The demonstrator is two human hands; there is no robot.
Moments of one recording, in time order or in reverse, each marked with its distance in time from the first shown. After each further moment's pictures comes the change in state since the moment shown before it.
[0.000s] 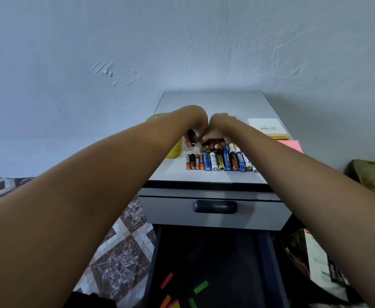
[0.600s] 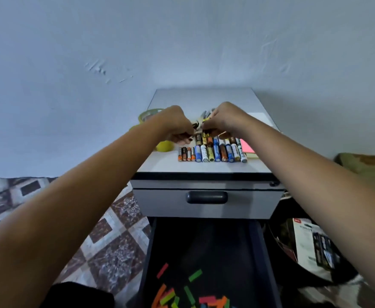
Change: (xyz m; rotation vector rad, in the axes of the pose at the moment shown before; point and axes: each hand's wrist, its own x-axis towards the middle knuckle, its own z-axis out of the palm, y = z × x) left_hand -0.053 -0.029 0.015 -0.614 0.122 0.138; right_hand -0.053 0.018 -0.015 0.150 0.210 -0.160
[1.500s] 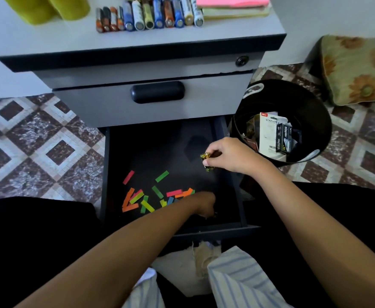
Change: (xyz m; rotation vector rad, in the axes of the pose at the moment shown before) left_hand -0.094 -0.200 0.354 0.614 -0.989 0.099; right_hand -0.156 0.236 0.095 -0.159 -0.308 0.127
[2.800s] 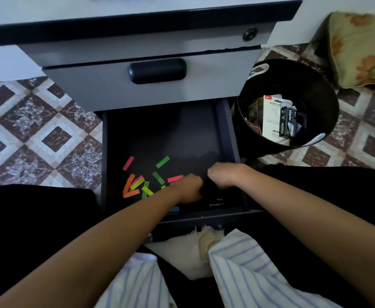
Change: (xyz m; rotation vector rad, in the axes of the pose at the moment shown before) left_hand -0.020 -0.036 0.007 0.055 0.258 0.043; right_hand 0.011 0.023 0.072 -0.707 -0.612 0.041
